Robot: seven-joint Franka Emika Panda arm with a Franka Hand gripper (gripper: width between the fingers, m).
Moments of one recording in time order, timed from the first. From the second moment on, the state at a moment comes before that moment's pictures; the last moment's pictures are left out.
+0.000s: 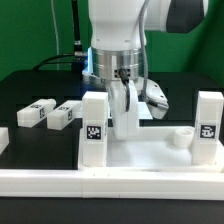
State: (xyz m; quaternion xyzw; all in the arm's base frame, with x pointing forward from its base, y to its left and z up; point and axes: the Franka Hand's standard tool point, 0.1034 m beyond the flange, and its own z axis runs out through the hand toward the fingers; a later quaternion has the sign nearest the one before) arm 0.499 -0.019 0.020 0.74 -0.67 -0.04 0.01
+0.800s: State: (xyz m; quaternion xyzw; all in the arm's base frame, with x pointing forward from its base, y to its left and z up) arm 0.476 -0.042 0.023 0.84 -0.55 -0.05 0.01
